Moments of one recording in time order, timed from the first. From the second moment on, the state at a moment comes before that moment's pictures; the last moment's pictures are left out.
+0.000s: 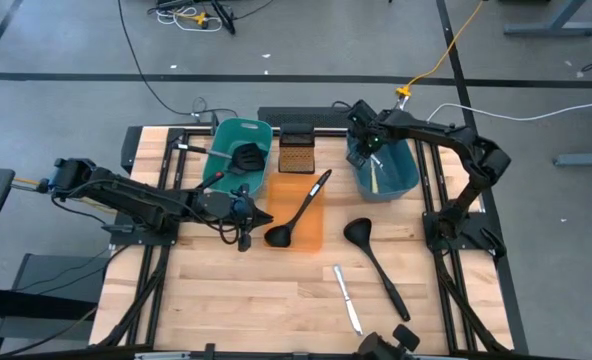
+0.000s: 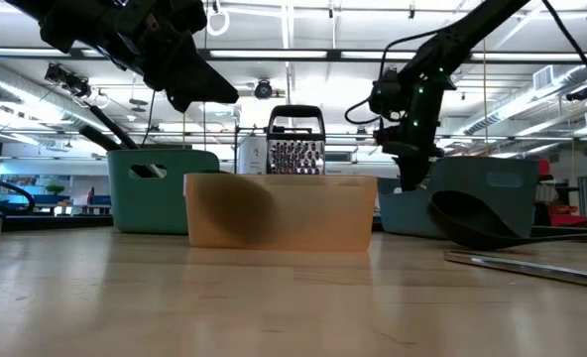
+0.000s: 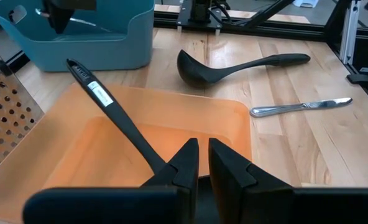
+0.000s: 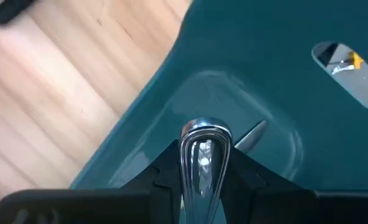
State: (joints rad) left arm -0.13 1.17 0.56 0.21 -0.20 -0.15; right arm -0.72 1.68 1.19 -0.77 0.13 -0.06
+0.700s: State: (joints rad) left arm -0.13 1.17 0.56 0.21 -0.20 -0.15; right arm -0.75 1.68 1.04 -0.58 0.11 -0.09
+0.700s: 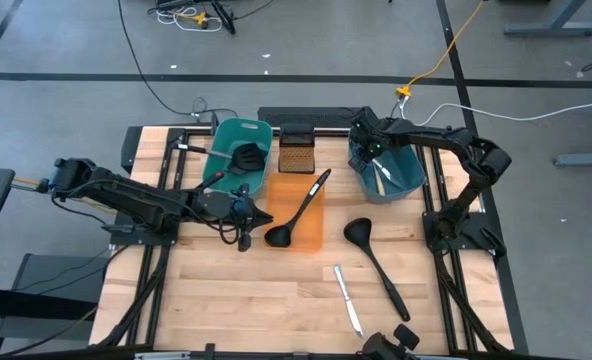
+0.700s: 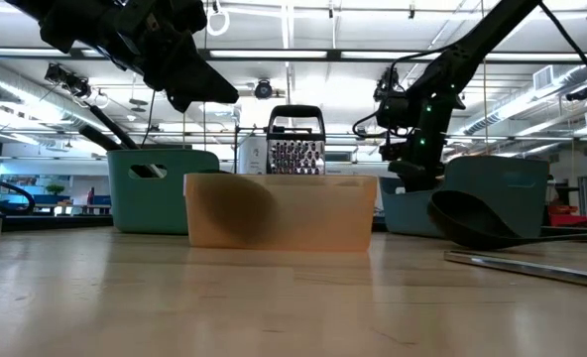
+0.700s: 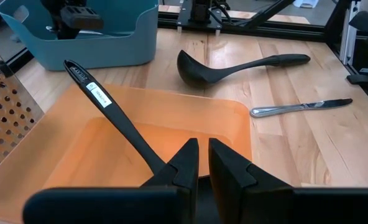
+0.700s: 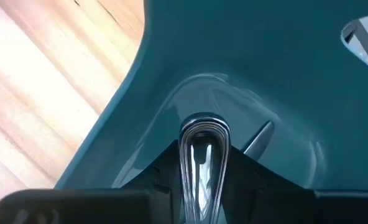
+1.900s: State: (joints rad) left arm -0.17 1.17 0.56 0.21 -0.22 -0.17; right arm -0.81 1.68 1.04 -0.61 -0.03 -0.38
